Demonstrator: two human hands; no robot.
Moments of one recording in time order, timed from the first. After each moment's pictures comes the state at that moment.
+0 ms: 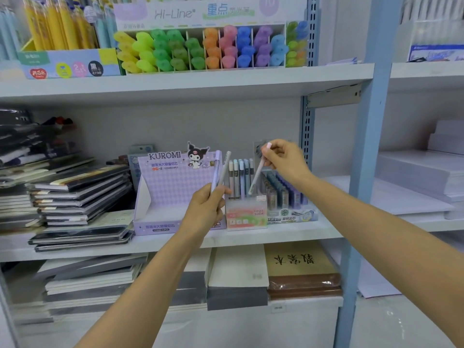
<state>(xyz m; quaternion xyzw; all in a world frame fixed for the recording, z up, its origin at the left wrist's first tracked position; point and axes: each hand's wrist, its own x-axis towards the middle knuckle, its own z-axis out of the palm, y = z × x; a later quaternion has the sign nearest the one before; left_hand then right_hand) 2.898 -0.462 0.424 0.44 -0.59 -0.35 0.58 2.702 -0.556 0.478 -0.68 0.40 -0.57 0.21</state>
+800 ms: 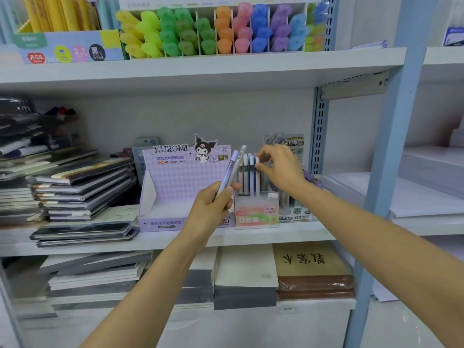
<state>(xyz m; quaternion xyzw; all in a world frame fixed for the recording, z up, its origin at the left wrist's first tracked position) 2.911 -0.473 0.411 0.42 -0.63 -0.33 0.56 2.730 -0.588 0.453 -0.76 0.48 -0.43 -0.08</state>
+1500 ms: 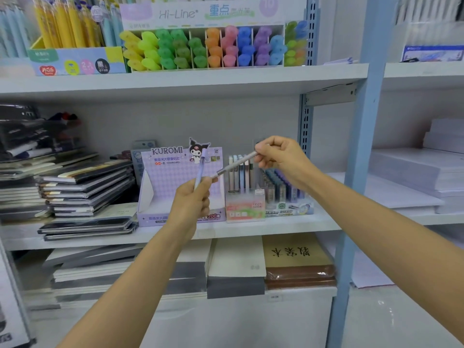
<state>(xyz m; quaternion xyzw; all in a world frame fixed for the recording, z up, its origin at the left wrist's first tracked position) 2.916 -0.455 0.422 0.41 -0.52 -0.39 0.64 2.701 -0.517 0.485 -0.68 0.27 -0.55 0.41</state>
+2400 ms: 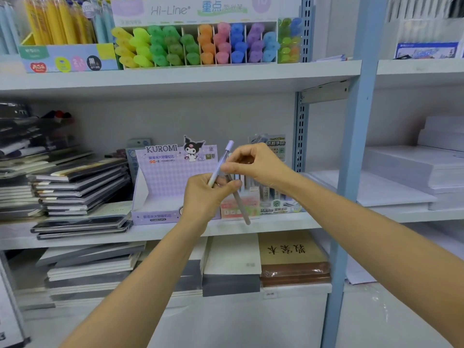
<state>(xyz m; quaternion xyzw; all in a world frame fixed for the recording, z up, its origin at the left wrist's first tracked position) 2.880 -0.449 0.433 0.45 -0.59 -0.25 0.62 2.731 -0.489 0.482 -0.81 0.28 -0.44 0.29</state>
